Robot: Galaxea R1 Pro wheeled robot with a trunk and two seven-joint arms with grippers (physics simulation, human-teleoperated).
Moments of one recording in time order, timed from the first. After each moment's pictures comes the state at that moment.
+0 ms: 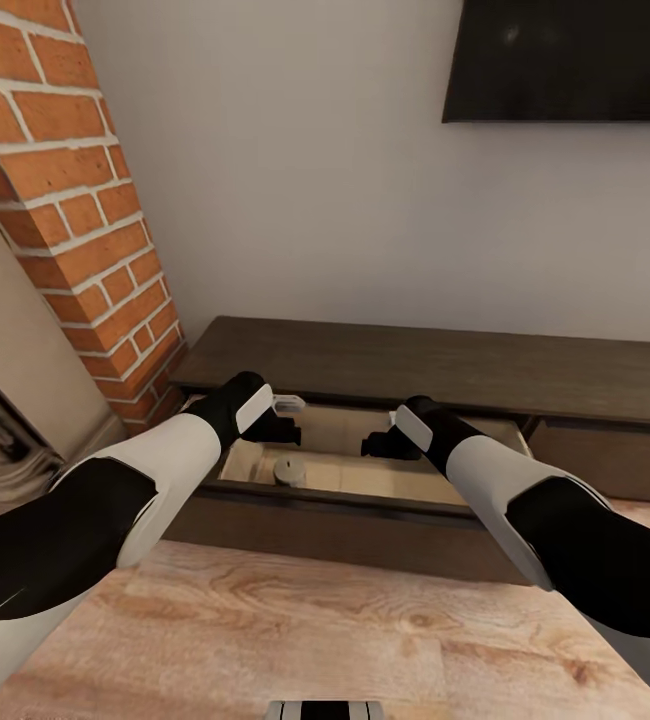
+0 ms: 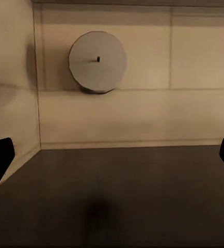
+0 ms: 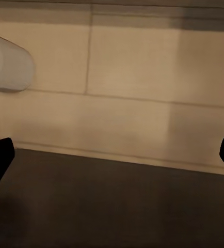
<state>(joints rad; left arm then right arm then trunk) -1.37 -0.17 -0.42 -0.17 0.53 0.88 0.16 -1.30 0.11 0.50 -0.15 -0.74 0.75 -0.19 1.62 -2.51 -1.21</state>
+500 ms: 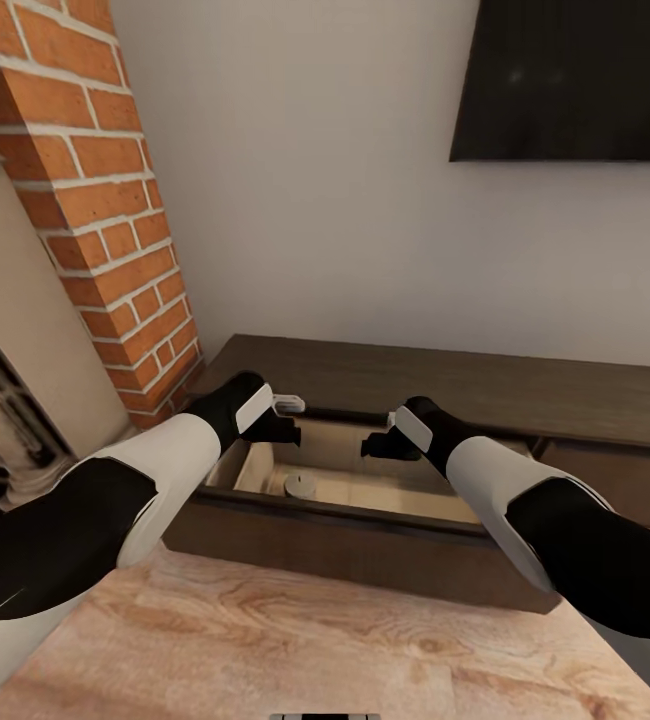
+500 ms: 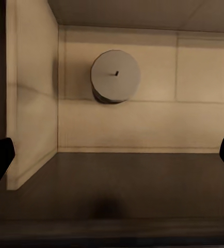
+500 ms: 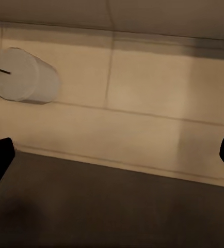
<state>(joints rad) -1.37 -0.17 -0.42 -0.17 0.53 0.88 0.16 -1.30 0.11 0.50 -0.15 -0.74 0.75 -0.19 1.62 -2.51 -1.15</state>
